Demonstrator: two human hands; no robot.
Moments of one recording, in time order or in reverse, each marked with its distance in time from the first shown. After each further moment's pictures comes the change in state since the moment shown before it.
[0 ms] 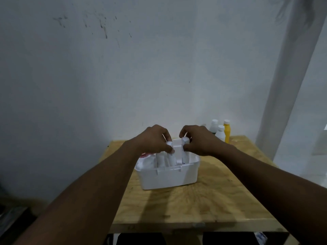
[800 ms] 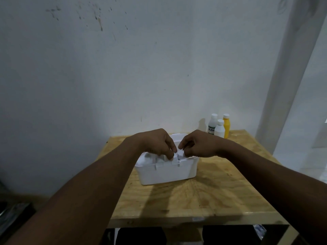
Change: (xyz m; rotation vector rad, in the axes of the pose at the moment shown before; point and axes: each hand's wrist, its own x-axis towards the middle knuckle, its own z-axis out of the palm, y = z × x) left_hand 0.004 0.006 0.010 0.075 -0.288 -0.012; right_hand -0.015 0.011 0.002 0.247 -0.296 0.060
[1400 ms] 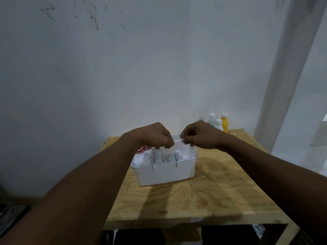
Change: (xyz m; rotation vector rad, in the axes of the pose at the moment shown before) left_hand 0.004 0.005 -0.011 -0.088 0.089 0.010; right_hand 0.005 0.008 -0.015 0.089 0.185 -0.046
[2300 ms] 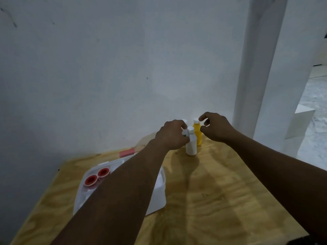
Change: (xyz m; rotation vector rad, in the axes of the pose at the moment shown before) left_hand 0.161 0.090 0.076 0.099 0.270 0.179; right_hand 0.043 0.150 -0.092 -0.174 0.448 0.283
